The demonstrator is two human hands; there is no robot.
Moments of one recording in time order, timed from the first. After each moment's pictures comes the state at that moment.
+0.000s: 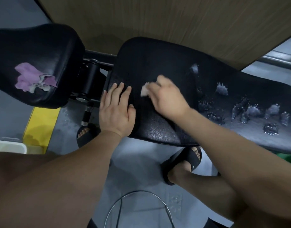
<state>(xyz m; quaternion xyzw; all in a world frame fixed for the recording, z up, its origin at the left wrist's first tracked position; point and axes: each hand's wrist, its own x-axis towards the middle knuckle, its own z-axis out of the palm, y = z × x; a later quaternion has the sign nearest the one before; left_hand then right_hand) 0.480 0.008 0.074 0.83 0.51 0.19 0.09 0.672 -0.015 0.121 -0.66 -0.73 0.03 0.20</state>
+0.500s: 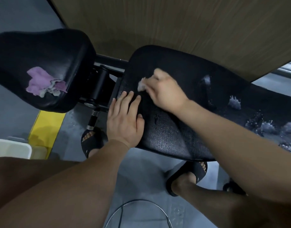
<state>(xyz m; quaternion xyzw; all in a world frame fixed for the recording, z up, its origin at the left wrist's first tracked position) 0.480 0.011 0.075 0.83 0.51 0.20 0.09 0.668 0.049 0.118 -0.60 -0.77 0.06 0.21</state>
